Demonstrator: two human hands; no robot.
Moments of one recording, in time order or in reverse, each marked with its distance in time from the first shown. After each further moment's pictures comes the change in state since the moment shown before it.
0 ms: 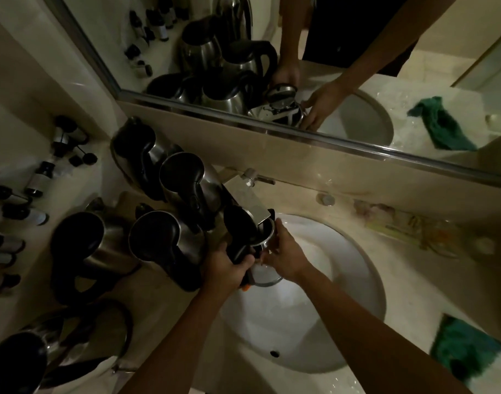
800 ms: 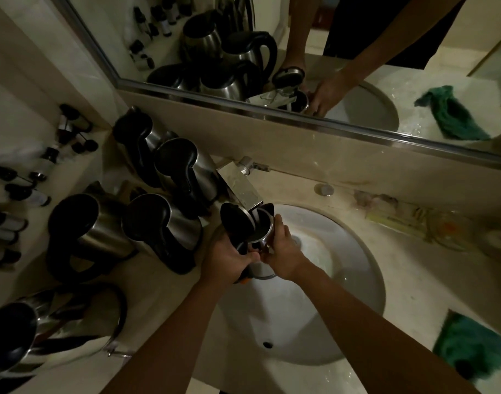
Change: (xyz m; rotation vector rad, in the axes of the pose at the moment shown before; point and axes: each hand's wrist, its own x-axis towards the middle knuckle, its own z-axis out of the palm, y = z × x) left_hand -0.016 0.002 0.024 0.235 0.090 0.153; right_hand -0.009 0.029 0.004 -0.170 -0.023 -0.101
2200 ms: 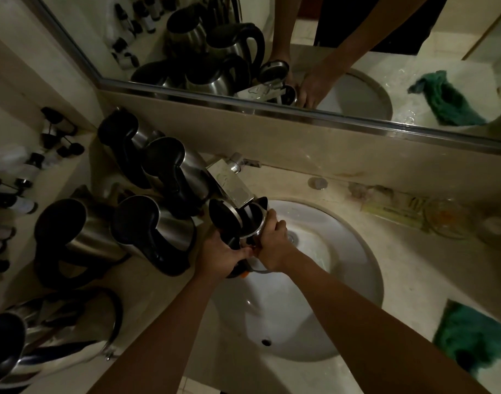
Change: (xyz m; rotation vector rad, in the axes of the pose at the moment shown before) left_hand 0.015 -0.007 0.007 0.008 -0.017 -0.070; right_hand 0.010 -0.015 0.000 -0.081 -0.059 0.137
